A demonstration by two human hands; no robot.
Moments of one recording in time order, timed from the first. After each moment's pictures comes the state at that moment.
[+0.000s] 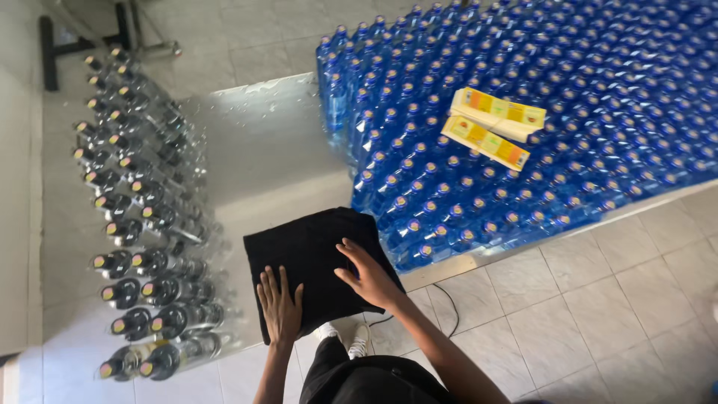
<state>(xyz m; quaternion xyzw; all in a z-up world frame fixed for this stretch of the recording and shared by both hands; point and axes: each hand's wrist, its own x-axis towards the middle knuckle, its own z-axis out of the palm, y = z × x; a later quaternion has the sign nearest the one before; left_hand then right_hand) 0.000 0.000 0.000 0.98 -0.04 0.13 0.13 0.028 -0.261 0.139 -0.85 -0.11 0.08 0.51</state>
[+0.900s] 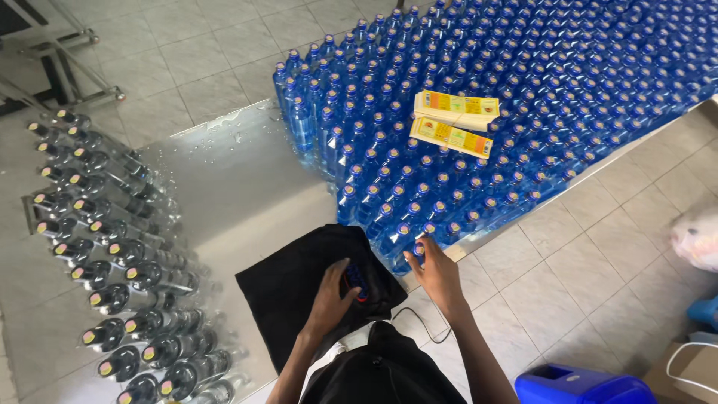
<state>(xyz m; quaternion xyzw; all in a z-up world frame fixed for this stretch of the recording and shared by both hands) 0.071 -0.080 0.099 0.80 -0.24 -0.20 0.51 -0.006 -0.357 0.180 -0.97 0.16 -0.07 0.19</state>
